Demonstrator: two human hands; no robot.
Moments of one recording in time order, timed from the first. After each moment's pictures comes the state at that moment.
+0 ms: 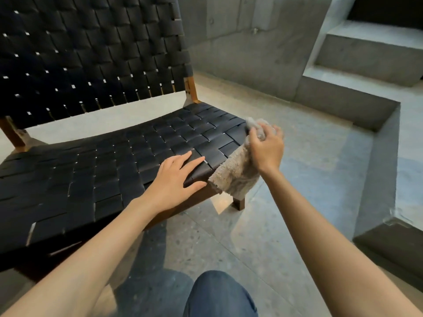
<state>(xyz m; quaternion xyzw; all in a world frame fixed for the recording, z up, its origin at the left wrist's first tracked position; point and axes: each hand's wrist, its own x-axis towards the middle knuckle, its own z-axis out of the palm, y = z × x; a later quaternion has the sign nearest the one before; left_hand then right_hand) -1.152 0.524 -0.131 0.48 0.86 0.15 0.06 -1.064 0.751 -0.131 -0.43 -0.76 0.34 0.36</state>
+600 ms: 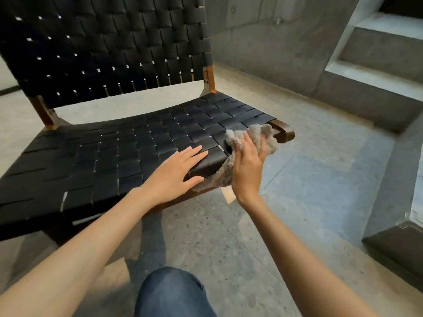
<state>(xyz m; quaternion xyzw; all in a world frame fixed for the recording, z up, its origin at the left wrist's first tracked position) -1.145 0.484 -0.120 0.51 0.84 0.16 0.07 -1.057 0.641 -0.156 -0.28 -0.81 0.33 0.41</state>
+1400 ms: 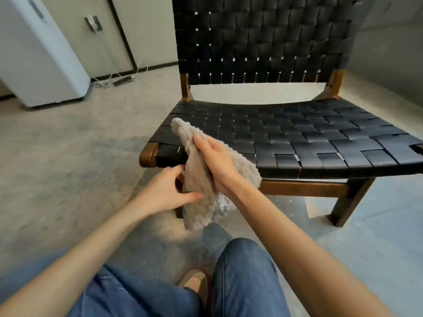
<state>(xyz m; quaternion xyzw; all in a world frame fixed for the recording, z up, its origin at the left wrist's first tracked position) -1.098 0.258 -0.098 0.11 0.93 0.32 0.14 -1.110 0.400 -0.085 0.00 -0.67 0.74 -0.01</state>
